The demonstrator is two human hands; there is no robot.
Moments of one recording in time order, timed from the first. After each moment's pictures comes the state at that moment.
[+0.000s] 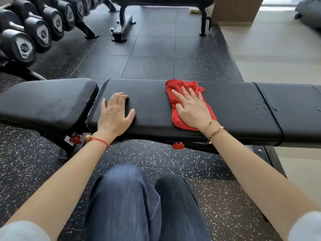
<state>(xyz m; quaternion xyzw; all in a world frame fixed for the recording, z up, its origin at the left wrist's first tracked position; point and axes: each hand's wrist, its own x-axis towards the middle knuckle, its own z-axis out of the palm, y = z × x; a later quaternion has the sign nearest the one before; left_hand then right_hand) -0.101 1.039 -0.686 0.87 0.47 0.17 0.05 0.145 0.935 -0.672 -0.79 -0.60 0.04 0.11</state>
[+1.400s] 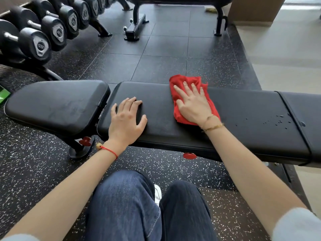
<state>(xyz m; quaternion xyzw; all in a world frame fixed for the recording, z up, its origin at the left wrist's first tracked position) -0.099 1.042 -0.693 0.86 0.48 0.18 0.02 0.135 1.002 -0.668 -0.79 -0.61 0.03 0.08</state>
